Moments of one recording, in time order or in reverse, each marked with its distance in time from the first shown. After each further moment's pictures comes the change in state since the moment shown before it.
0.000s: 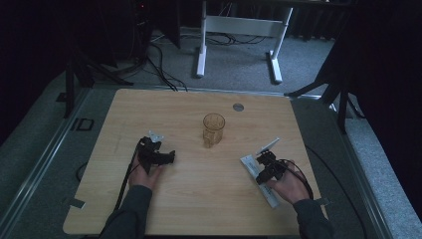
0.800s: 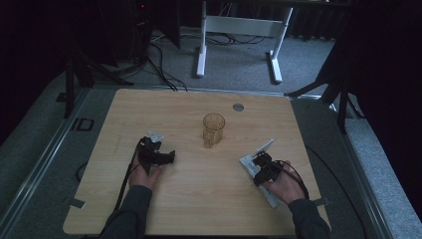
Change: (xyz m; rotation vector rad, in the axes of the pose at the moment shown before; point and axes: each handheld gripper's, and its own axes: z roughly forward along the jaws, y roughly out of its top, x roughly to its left) left arm 0.000 0.000 0.000 0.000 0.000 0.000; right arm 0.007 0.005 0.014 0.043 -0.047 -0.003
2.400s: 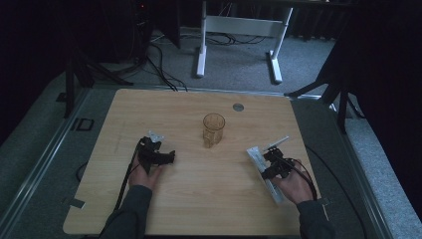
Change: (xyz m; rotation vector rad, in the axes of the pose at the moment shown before) left arm 0.000 0.000 0.000 0.000 0.000 -0.001; right arm -0.020 -0.012 -0.026 -0.139 0.023 0.061
